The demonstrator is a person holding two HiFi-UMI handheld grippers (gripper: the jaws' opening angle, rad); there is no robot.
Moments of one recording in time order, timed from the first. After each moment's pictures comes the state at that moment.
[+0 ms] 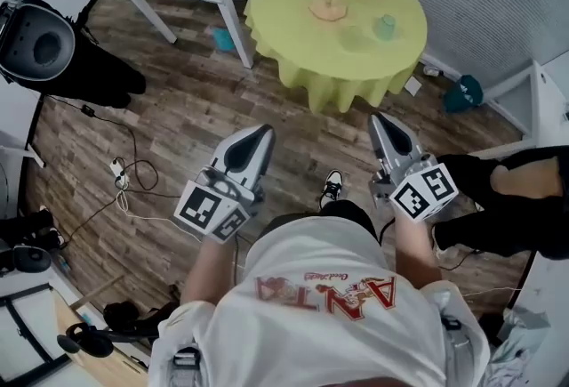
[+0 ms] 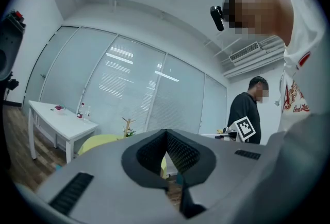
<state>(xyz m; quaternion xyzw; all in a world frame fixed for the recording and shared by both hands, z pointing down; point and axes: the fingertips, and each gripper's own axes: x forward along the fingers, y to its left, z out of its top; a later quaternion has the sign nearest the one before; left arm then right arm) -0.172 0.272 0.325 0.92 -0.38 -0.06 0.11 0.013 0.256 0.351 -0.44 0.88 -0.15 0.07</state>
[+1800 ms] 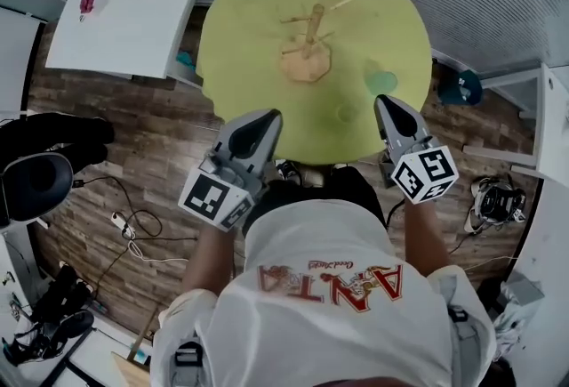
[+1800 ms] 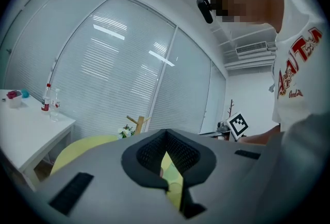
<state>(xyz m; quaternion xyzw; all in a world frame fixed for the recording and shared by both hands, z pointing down) -0.072 -0.153 0.376 0.95 -0.28 0.00 0.15 0.115 -0.140 0.433 -0.55 0.81 -0.19 -0.07</state>
